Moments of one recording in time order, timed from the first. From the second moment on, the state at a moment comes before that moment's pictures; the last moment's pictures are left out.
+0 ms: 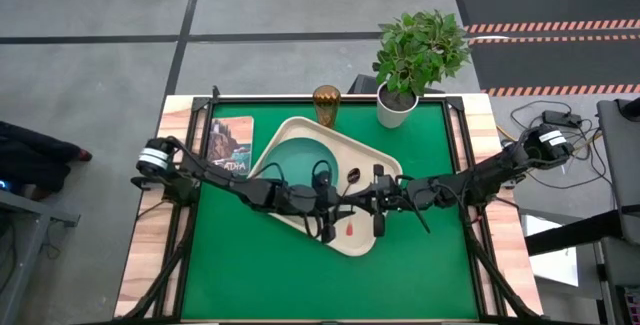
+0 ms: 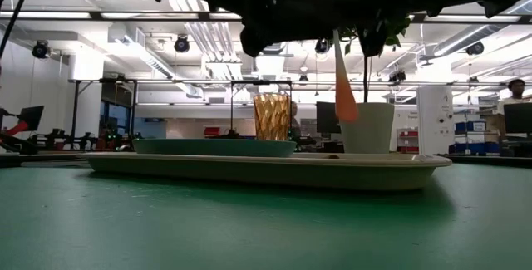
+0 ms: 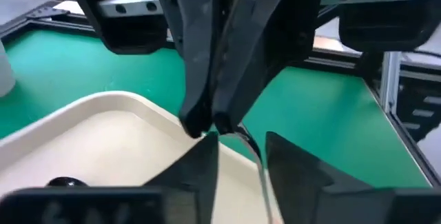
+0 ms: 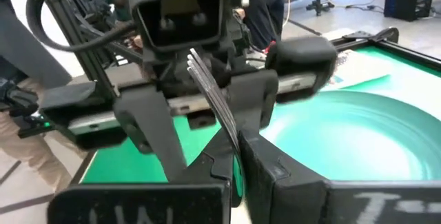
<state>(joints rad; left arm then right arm) -0.22 1.75 1.08 0.36 -0.25 -0.23 0.29 1.38 0.56 0.69 0.31 0.29</state>
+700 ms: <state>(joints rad) -0.22 1.55 1.06 0.07 -0.37 -0.01 0.22 1.36 0.54 0.68 0.46 0.40</state>
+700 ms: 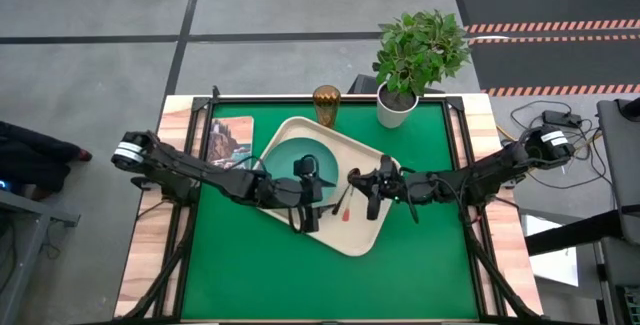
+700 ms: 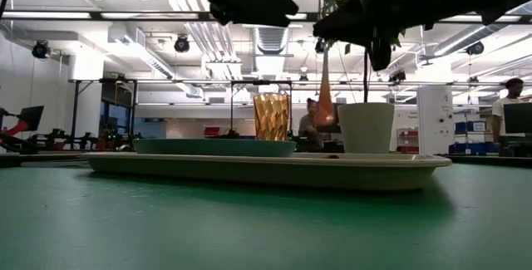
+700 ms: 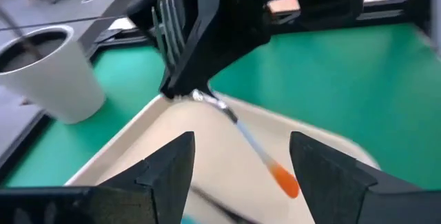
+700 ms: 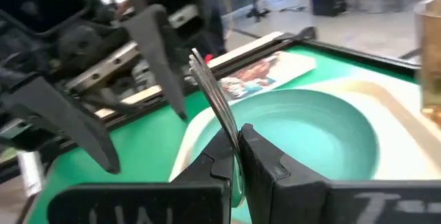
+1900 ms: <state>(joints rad) -0.22 1.34 0.71 0.44 -0.51 -0.04 0.28 1.55 0.42 0.70 0.74 0.83</state>
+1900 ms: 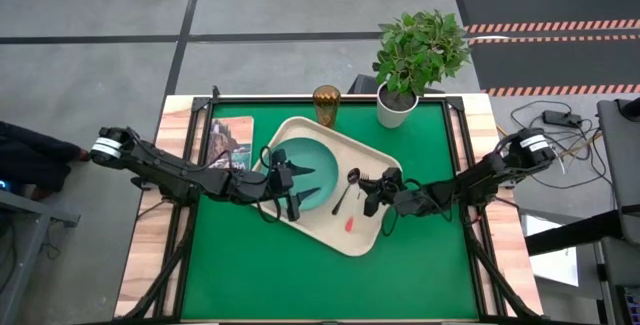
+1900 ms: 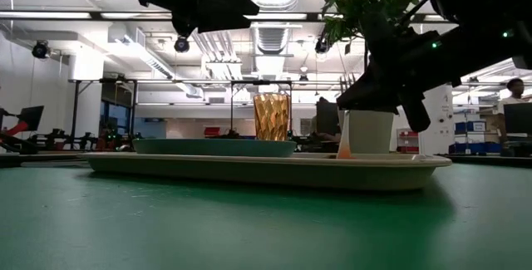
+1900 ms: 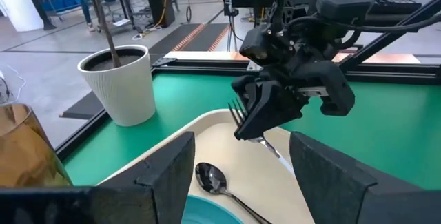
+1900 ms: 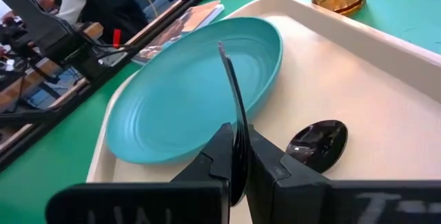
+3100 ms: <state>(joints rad) -0.30 1.38 0.71 0.40 -0.50 -0.15 0.27 1.36 0.48 0.32 0.50 0.66</state>
